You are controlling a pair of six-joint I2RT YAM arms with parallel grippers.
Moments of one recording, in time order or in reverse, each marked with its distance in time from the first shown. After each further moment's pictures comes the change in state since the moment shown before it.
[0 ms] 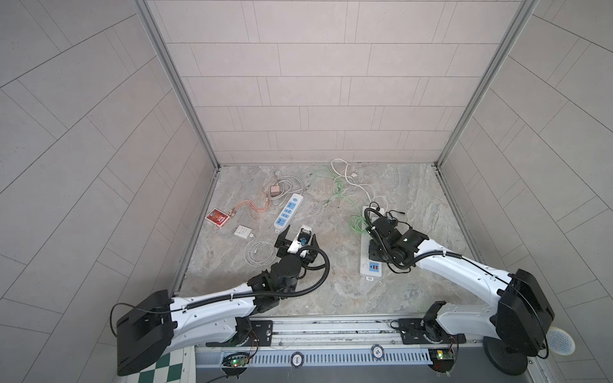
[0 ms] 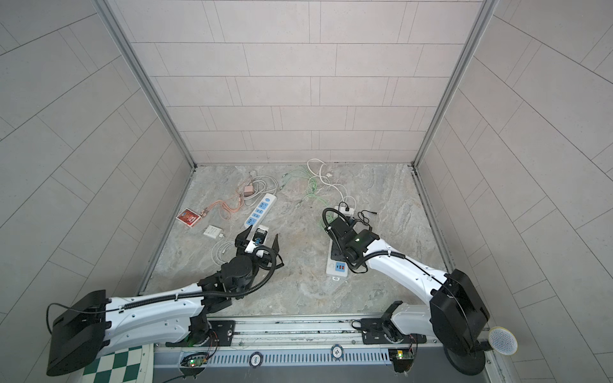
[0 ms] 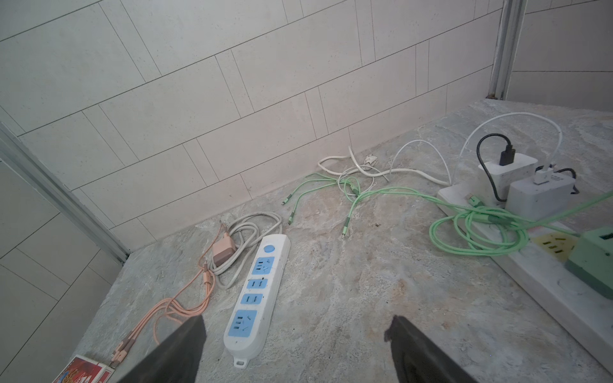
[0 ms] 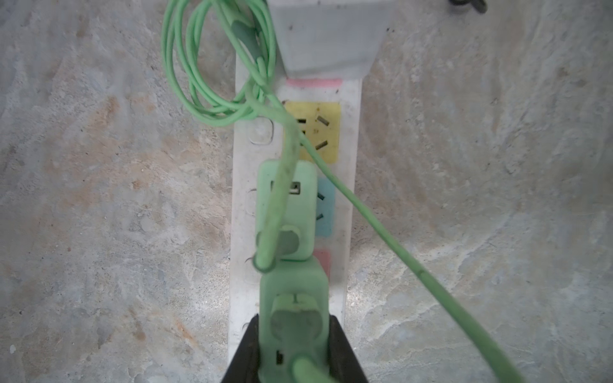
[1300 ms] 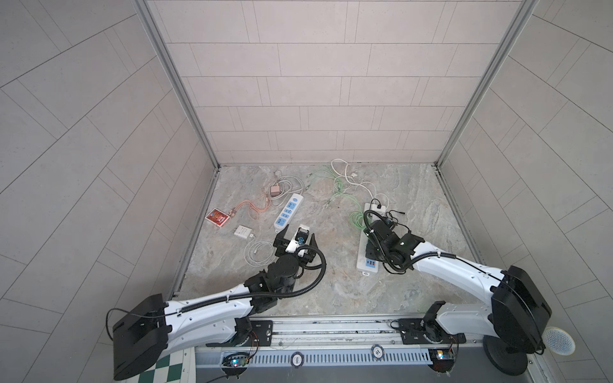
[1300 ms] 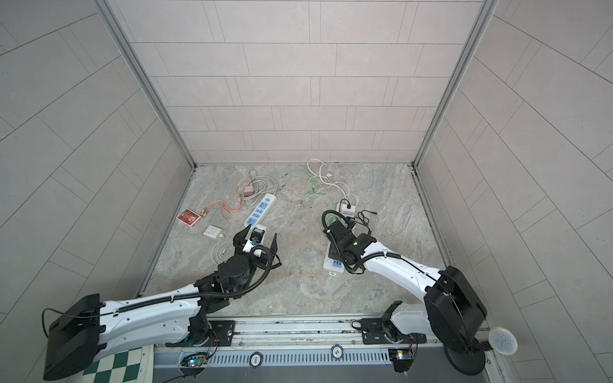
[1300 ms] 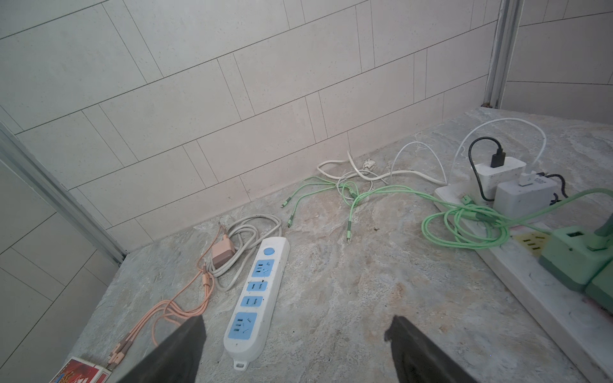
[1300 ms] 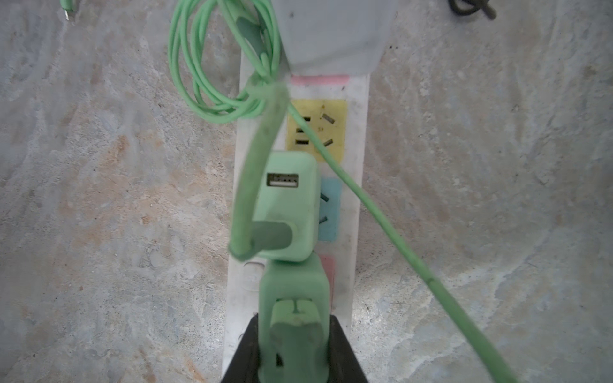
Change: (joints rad) left arm 0.016 -0.045 0.000 -0.024 0.022 -0.003; right arm 0.019 0.061 -0.035 0.121 0.040 0.077
